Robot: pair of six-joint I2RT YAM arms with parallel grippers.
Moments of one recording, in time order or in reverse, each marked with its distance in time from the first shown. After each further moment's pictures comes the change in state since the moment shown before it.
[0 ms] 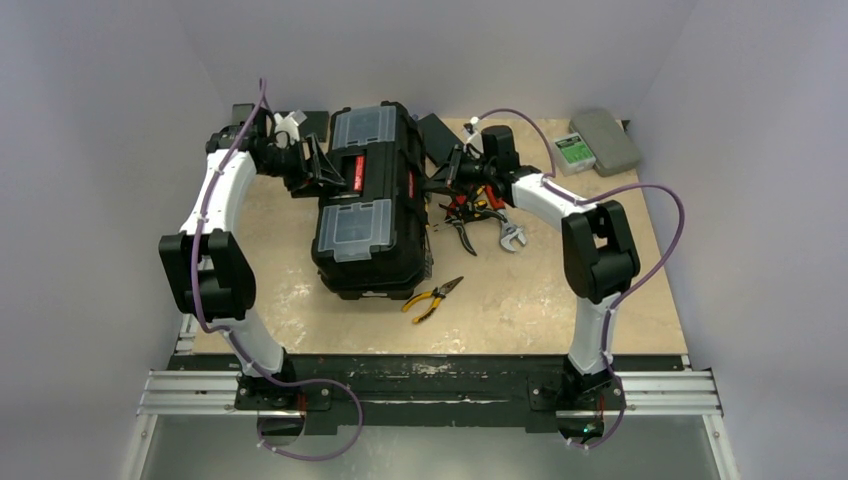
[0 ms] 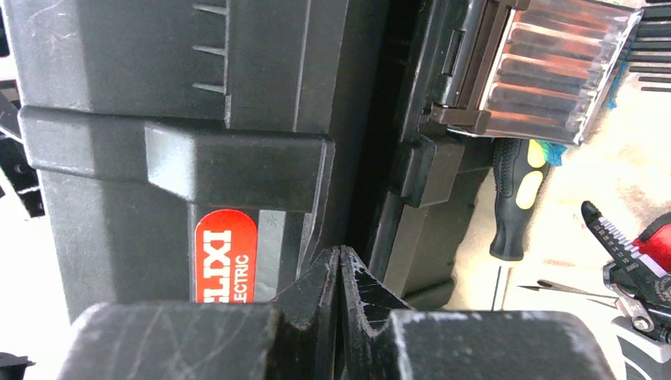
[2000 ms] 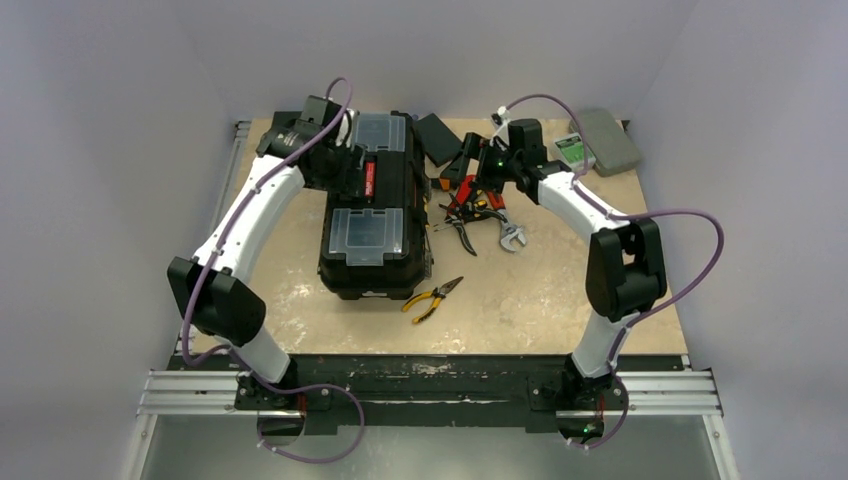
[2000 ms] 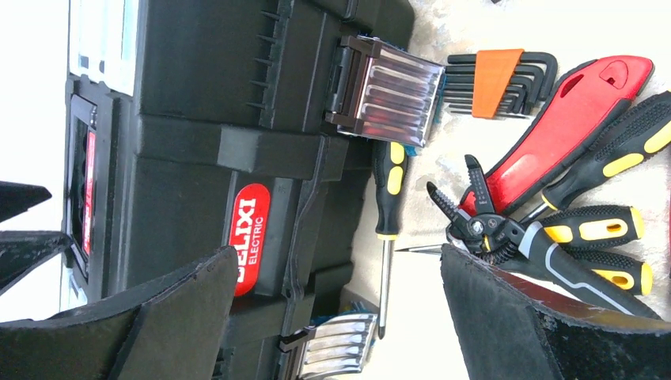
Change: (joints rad) left arm -0.413 -0.139 0.098 -0.137 -0.861 0.107; right arm -0.077 -0.166 -0.041 -0.190 0.188 -0.238
